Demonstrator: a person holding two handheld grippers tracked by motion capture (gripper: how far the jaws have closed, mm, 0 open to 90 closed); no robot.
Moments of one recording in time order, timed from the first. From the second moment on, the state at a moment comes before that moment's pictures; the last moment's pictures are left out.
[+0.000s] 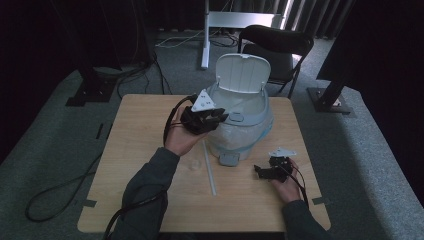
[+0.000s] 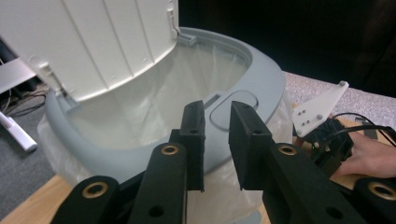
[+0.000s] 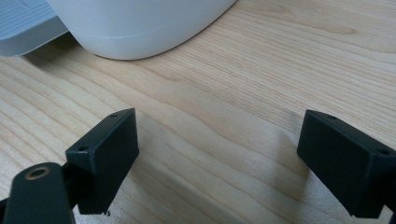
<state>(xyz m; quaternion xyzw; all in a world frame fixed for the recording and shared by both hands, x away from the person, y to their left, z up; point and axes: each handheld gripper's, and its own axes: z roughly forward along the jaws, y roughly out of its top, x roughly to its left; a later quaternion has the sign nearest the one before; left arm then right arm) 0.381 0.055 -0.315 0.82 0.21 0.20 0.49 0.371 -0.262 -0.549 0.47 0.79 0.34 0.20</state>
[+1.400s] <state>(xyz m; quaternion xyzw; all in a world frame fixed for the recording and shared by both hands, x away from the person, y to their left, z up) 0.370 0.147 -0.385 0.80 0.33 0.17 0.47 0.371 -0.262 -0.549 0.47 0.79 0.34 0.20</state>
